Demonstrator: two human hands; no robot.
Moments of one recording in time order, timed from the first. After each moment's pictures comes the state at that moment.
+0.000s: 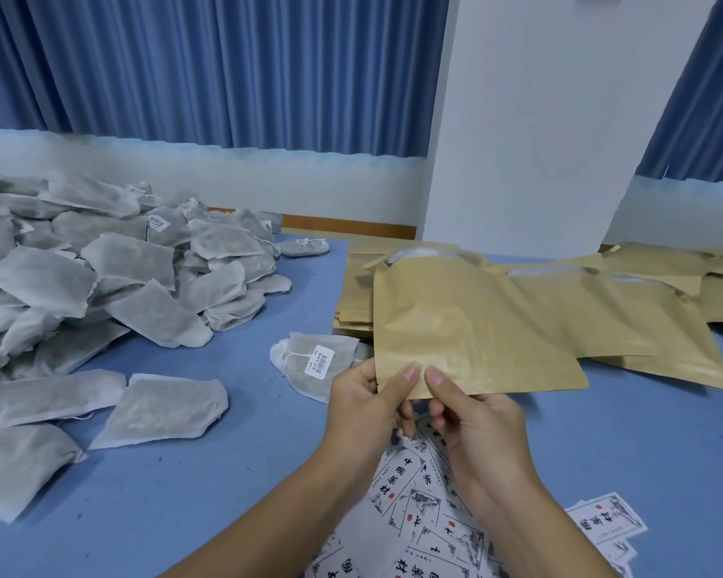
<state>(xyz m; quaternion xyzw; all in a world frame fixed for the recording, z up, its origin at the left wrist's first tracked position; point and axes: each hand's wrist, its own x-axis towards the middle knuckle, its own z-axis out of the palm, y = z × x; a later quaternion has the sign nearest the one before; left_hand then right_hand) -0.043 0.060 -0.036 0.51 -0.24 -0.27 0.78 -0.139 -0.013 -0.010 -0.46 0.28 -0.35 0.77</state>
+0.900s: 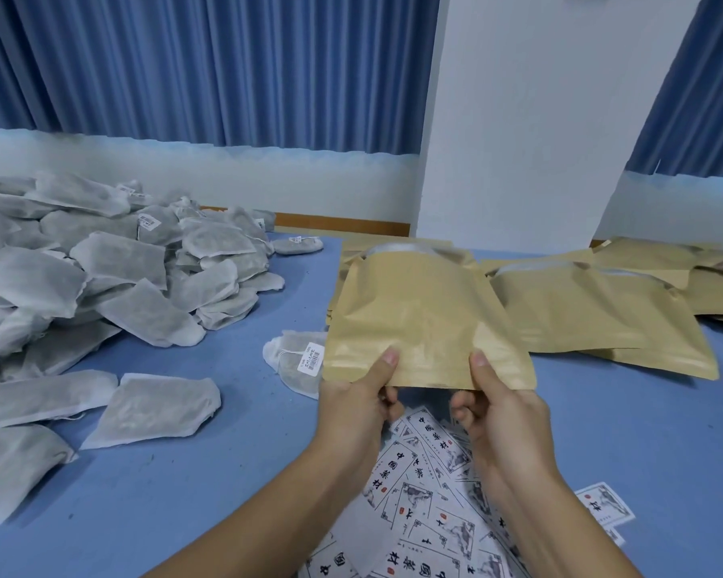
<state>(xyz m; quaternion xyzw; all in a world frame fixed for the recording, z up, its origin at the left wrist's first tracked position) -0.047 0.054 -0.028 0.46 -0.07 -0.31 0.83 -0.153 -0.031 -0.006 -0.42 0.32 -0.41 0.74</state>
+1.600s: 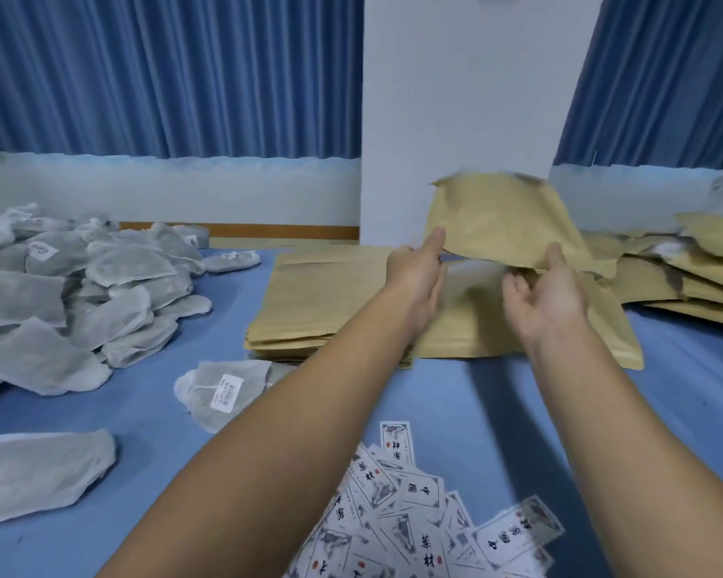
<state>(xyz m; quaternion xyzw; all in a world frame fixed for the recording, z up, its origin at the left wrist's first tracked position) -0.049 -0.139 0.084 0.51 -0.19 -0.37 0.75 -0.155 -0.211 0.082 -0.18 0.24 -0.55 0.78</state>
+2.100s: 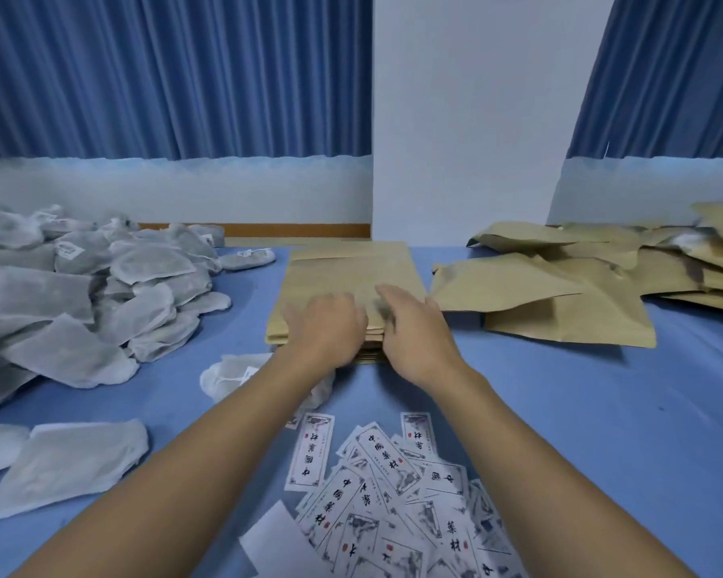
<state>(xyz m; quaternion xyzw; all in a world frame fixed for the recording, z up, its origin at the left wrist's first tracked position) 0.030 -0.043 0.022 0.90 -0.41 0.04 0.14 -0.081 -0.129 0.008 -0.91 0.24 -0.27 0.20</state>
